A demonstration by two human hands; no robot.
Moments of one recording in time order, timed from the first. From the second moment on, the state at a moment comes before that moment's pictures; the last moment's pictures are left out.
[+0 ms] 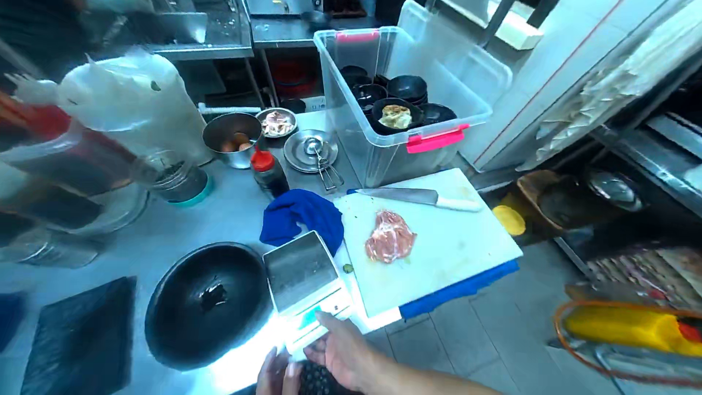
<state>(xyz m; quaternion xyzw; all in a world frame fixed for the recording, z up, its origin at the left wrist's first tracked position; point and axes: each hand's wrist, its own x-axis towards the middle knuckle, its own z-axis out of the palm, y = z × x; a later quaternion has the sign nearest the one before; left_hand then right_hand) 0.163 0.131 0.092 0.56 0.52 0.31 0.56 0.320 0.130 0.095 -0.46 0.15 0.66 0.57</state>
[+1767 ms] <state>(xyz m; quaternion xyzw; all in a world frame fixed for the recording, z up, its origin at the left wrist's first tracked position) 0.455 0.428 0.160 0.79 0.54 0.13 0.26 0.653 -0.032 0.107 -0.90 -0.41 0.10 0.13</state>
